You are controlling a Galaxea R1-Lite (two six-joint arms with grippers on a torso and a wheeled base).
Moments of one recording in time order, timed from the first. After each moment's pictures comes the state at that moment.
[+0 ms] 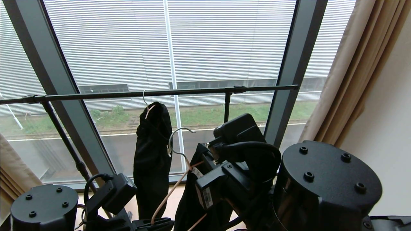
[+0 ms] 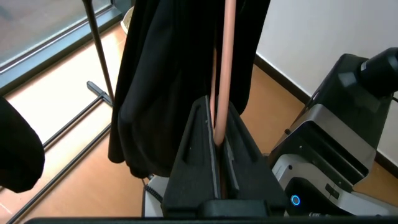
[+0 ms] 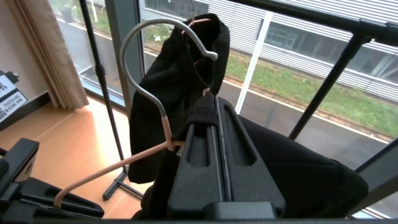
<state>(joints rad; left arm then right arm) -0.70 1.43 -0.19 -0.77 -0.25 -0.17 1.15 1.79 -0.83 -0.86 -0.60 -0.01</state>
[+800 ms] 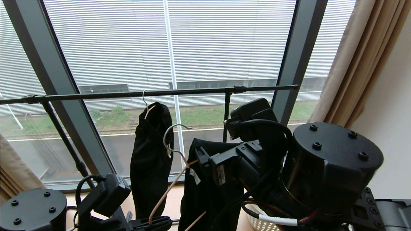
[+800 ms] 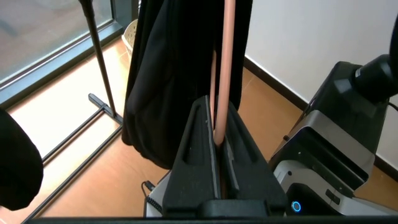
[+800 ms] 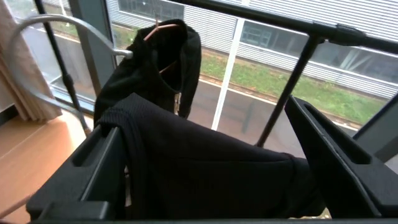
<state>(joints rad) -0.70 1.41 -0.15 -0.85 -0.25 -0.16 1.07 1.77 -0.84 -0.85 -0.63 -0.03</state>
